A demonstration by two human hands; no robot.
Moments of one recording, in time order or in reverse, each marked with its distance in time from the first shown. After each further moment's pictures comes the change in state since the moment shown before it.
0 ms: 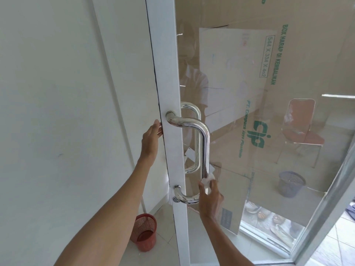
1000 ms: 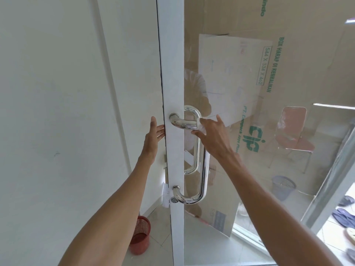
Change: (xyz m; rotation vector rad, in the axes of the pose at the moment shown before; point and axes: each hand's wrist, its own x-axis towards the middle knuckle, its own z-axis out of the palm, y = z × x) left_hand 0.002 0.012 -0.011 -0.006 -0.108 -0.124; right_hand 0.120 -0.198 -0.049 -0.463 -0.224 -0.755
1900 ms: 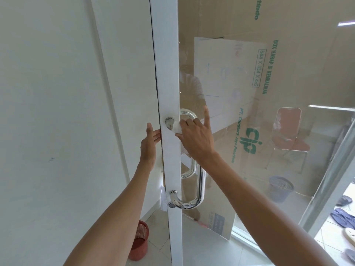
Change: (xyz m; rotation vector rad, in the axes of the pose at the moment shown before) left_hand 0.000 -0.010 0.008 -0.051 0.099 0.054; right_hand 0.010 -0.029 0.019 -0.460 0.044 -0.201
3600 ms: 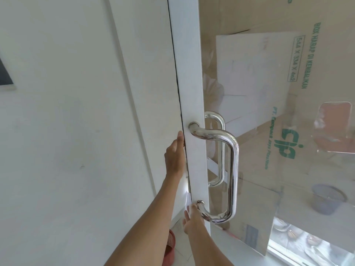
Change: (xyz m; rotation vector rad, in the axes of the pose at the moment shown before) left_hand 0.016 -0.020 0.005 0.279 0.145 0.092; right_hand -0.148 -0.153 0.139 1.896 -0.488 2.021
